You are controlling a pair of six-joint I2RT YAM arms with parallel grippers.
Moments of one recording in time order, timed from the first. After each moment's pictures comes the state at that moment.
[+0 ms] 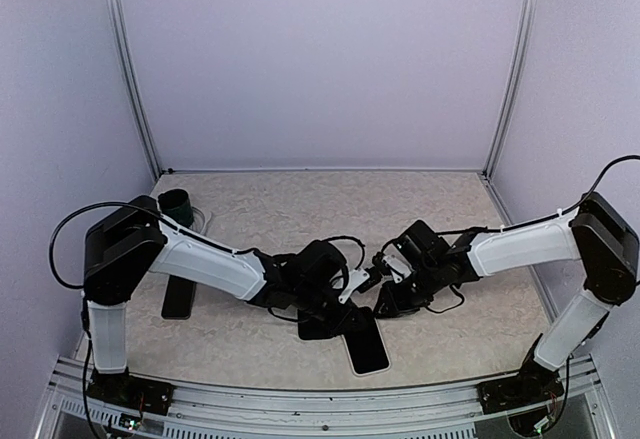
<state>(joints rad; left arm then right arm) -1.09 2.07 1.22 0.01 0.34 -0.20 0.79 1.63 0.81 -0.25 -0.33 0.47</state>
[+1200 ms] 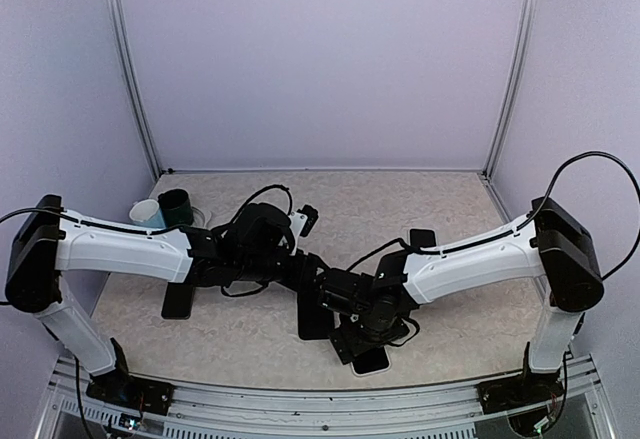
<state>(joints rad) -1.01 1.61 0.98 -0.02 -0.09 -0.40 1.22 1.87 1.19 -0.75 0.09 0.77</state>
